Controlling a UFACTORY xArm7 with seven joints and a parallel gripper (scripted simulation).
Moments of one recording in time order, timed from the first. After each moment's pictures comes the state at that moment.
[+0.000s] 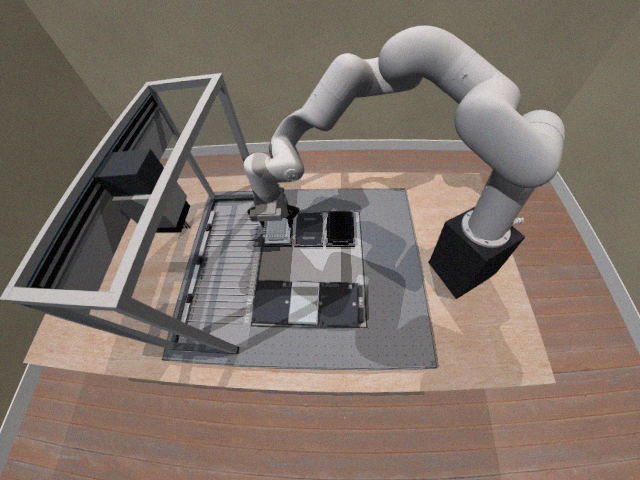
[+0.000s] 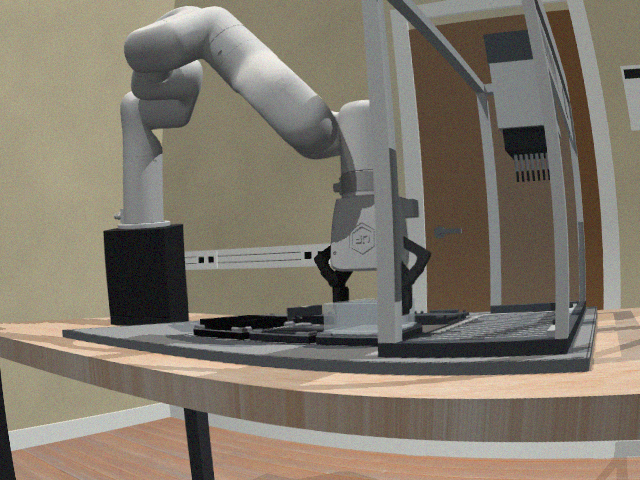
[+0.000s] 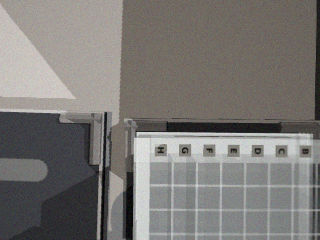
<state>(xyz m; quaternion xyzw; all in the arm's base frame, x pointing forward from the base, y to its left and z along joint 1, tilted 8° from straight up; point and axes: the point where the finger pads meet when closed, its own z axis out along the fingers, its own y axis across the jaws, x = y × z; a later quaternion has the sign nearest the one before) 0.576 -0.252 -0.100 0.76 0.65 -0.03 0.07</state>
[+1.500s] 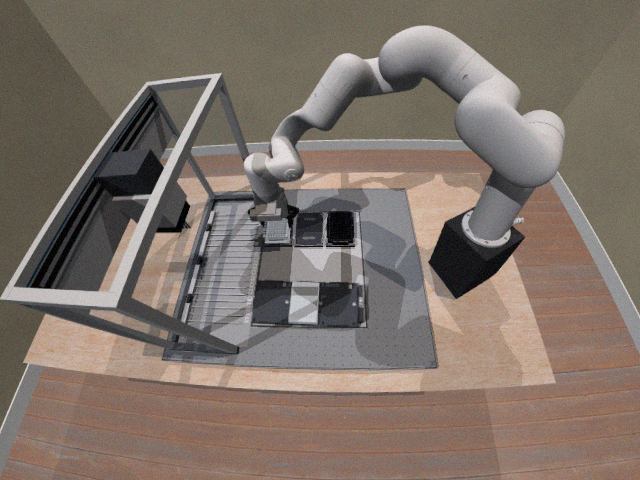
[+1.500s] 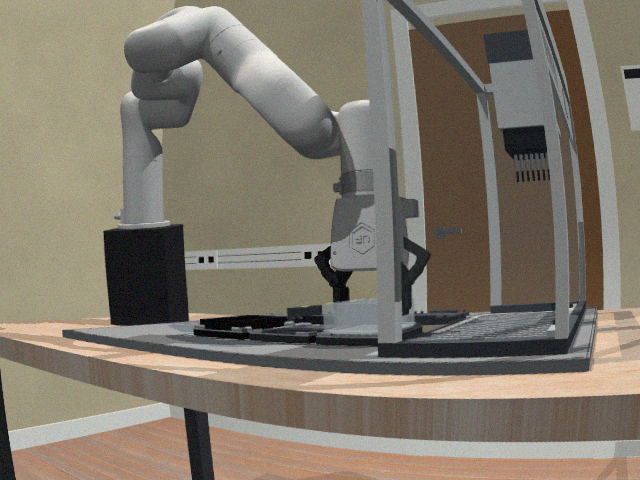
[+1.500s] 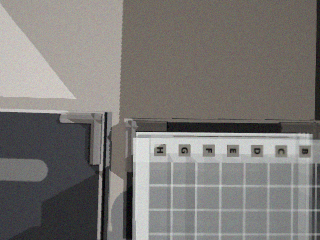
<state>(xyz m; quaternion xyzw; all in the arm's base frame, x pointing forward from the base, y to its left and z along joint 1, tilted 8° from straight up) 0.576 -0.252 -0.100 0.76 0.65 -0.03 0.07</state>
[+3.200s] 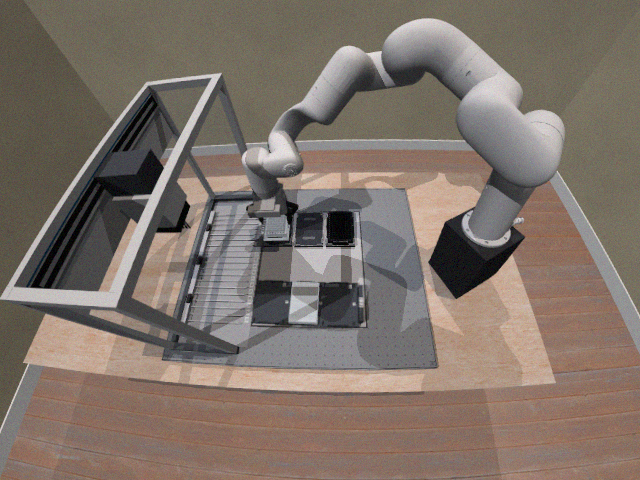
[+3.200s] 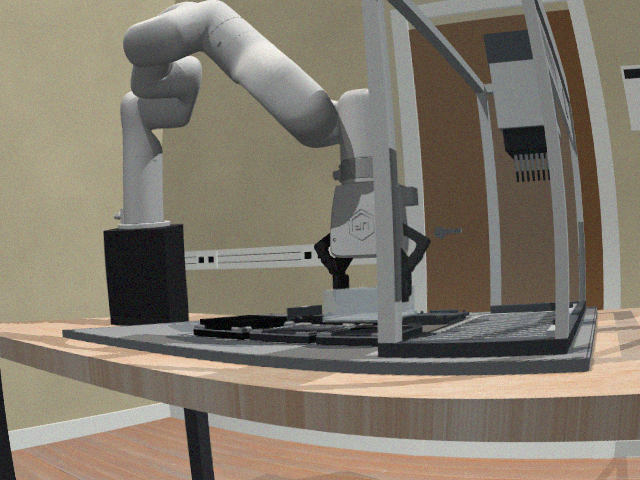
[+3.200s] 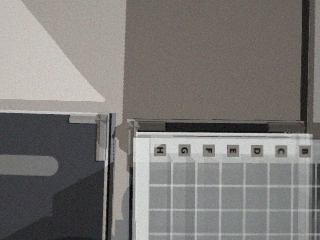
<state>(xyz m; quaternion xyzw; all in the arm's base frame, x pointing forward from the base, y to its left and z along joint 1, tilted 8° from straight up) 0.575 -0.249 -0.083 0.76 0.65 -0.03 0.07</state>
